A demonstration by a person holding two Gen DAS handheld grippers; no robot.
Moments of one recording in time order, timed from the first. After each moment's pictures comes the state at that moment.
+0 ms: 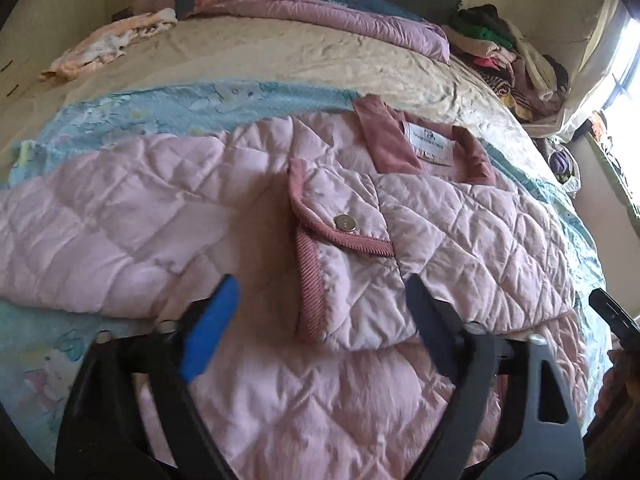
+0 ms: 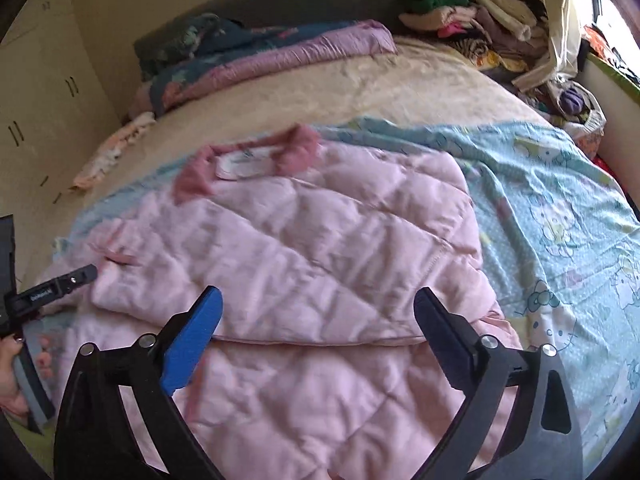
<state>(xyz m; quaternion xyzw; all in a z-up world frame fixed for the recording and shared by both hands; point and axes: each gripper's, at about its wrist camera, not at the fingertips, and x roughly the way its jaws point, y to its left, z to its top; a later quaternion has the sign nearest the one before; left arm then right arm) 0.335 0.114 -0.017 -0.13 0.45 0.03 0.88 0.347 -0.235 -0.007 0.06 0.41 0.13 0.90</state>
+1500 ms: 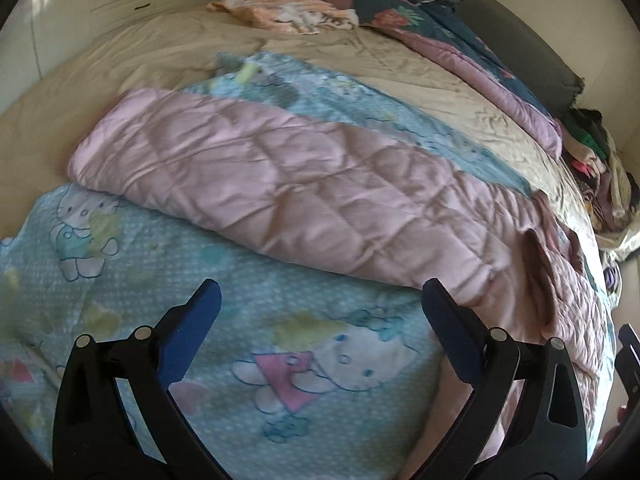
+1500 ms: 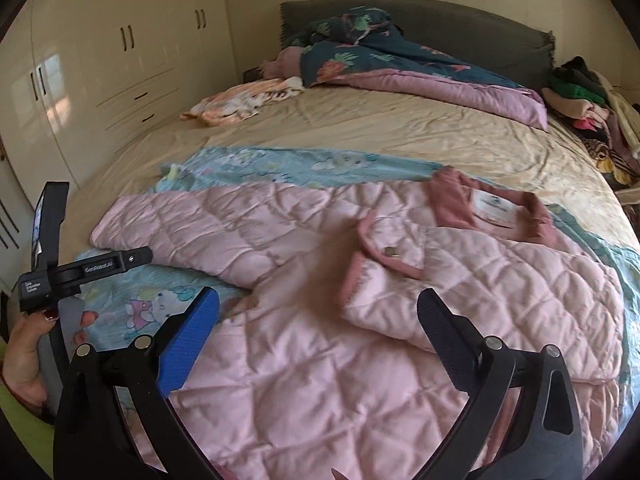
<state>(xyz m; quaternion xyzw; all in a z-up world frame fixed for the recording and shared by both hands) 0.208 0.335 -0.036 -0.25 0.41 0.21 0.85 0.278 0.052 0.032 -0.07 0.37 0.30 0.88</state>
